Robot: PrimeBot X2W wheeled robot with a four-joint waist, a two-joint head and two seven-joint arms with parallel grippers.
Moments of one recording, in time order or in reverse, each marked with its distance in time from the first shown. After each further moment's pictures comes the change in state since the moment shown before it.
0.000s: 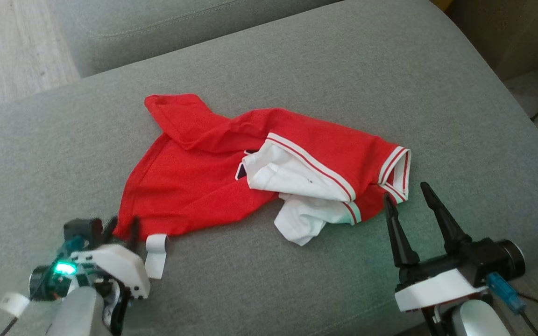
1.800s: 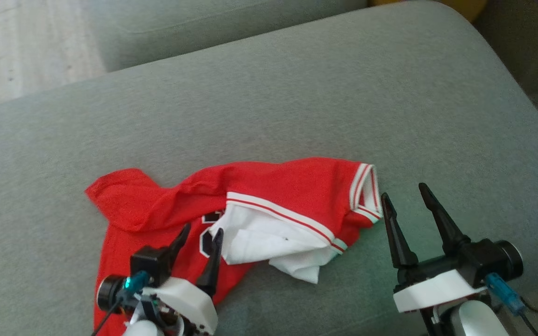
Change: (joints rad) left arm 0.253 -0.049 -0.252 -0.493 -0.073 0.051 0.016; right arm 0.005 0.000 0.005 -0.003 0.008 0.000 0.000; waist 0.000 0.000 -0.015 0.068
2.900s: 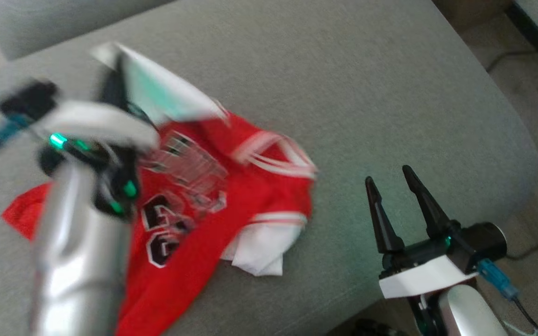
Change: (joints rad) left arm -0.482 -0.037 0.179 0.057 -0.424 0.081 0.104; right arm -0.055 0.000 0.059 -0.015 0.059 0.000 0.000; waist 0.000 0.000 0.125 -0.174
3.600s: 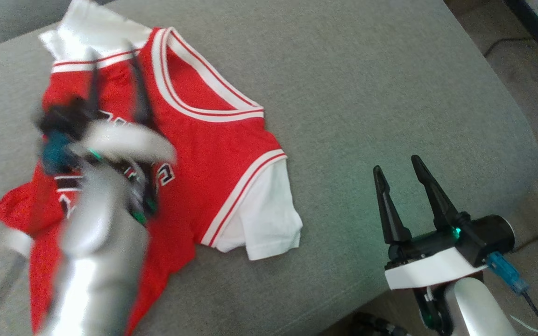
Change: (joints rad) left arm -0.158 0.019 -0.064 0.377 0.227 -0.007 -0.428; right arm -0.027 0.000 -0.016 -0.010 0.020 0.000 0.000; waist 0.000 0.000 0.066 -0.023
